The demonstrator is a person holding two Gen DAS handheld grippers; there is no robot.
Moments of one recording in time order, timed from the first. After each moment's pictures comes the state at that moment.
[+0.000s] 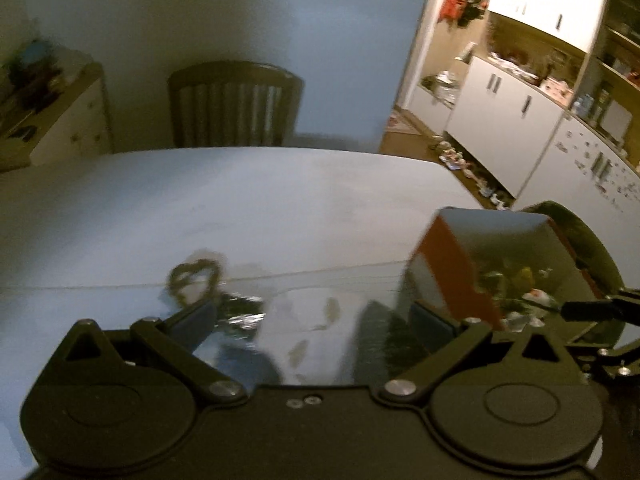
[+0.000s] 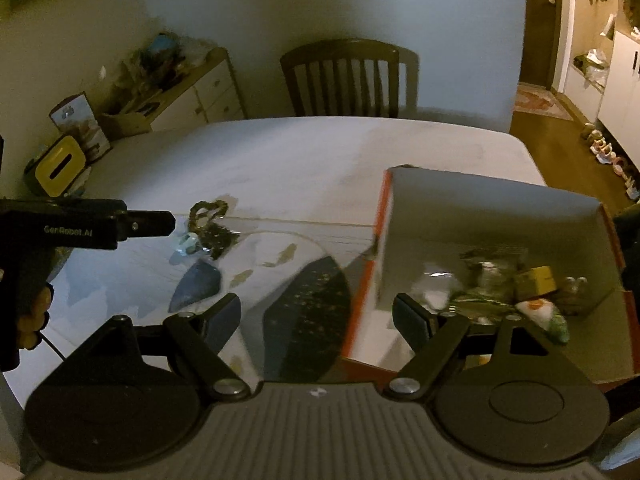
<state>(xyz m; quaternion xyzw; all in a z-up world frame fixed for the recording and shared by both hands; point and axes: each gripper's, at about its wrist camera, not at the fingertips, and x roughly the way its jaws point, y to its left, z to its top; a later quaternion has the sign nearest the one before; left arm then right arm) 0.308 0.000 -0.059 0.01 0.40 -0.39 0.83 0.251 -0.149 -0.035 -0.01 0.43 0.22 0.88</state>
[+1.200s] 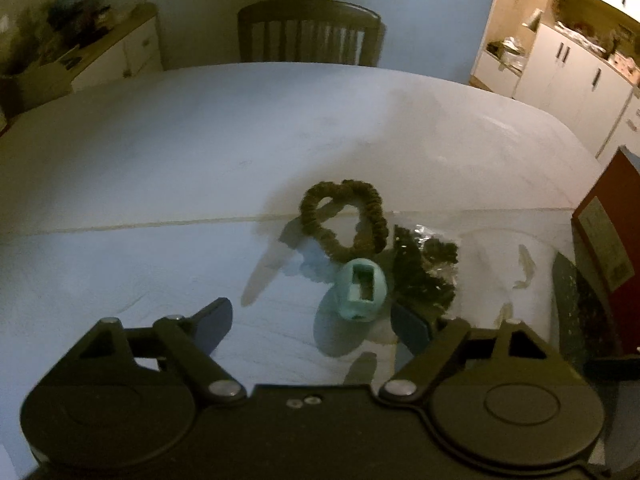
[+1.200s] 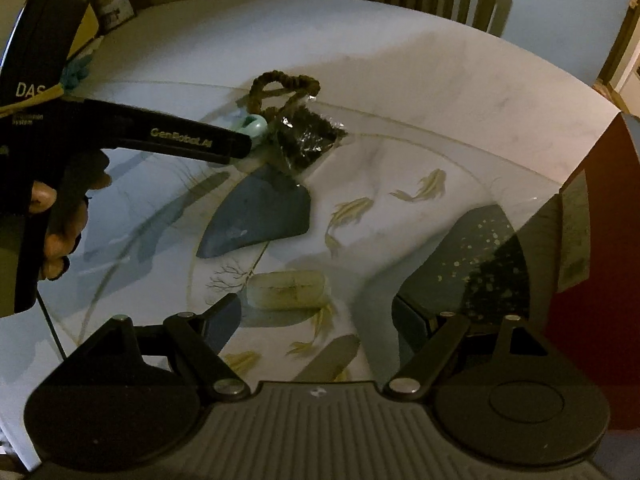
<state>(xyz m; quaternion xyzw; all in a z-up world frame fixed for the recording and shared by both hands) 0.390 0.023 -0.197 0.05 0.44 -0.34 0.83 0.273 0.019 -0.163 -0.13 0.51 0.26 0.81</state>
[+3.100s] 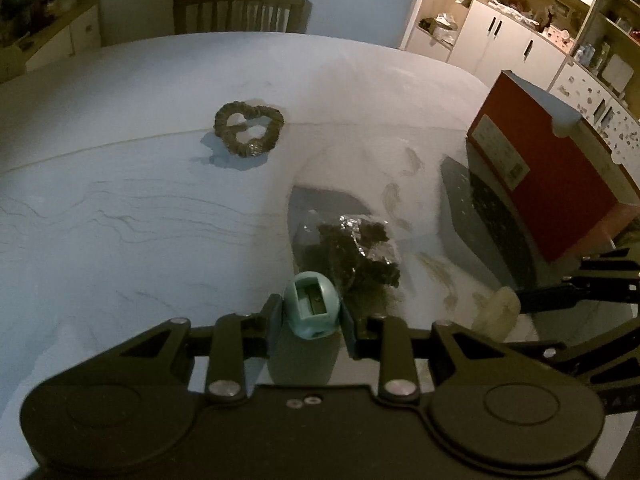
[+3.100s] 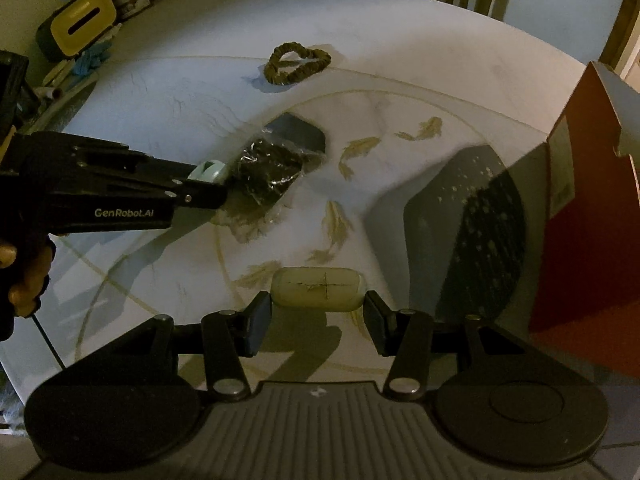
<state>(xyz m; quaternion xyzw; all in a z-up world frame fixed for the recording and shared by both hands) 0.311 0.063 -0.194 0.05 0.46 -0.44 0.77 0.219 -0.010 -0.158 -0.12 0.52 0.27 0.80</state>
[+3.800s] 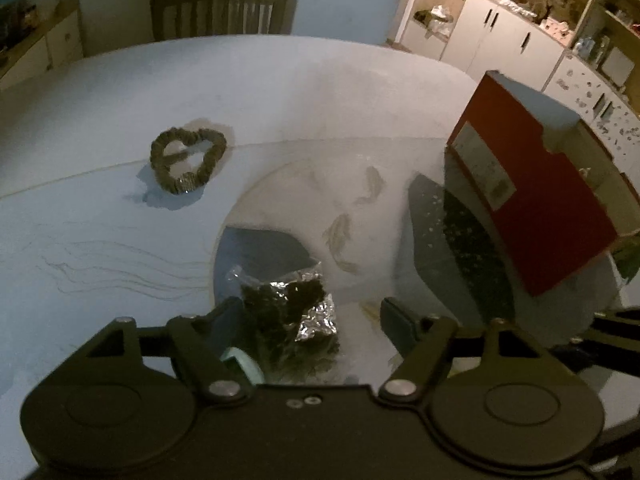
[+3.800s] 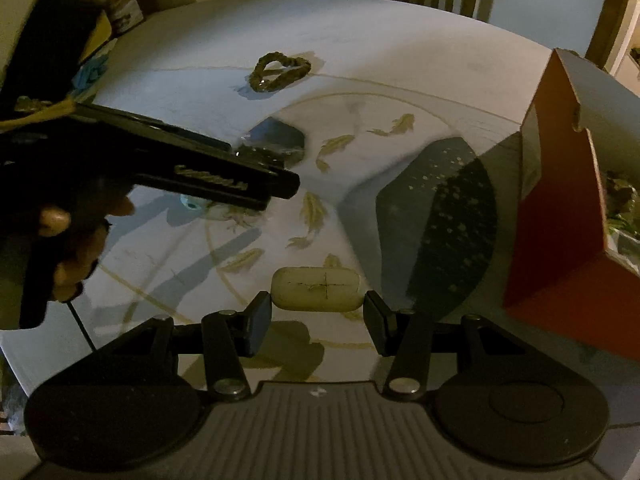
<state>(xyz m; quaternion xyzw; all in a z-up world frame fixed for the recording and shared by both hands) 0.306 0.000 -0.180 0.06 0.47 -0.45 0.76 0.211 -0.039 -0.148 -0.10 0.51 0.26 0.81</state>
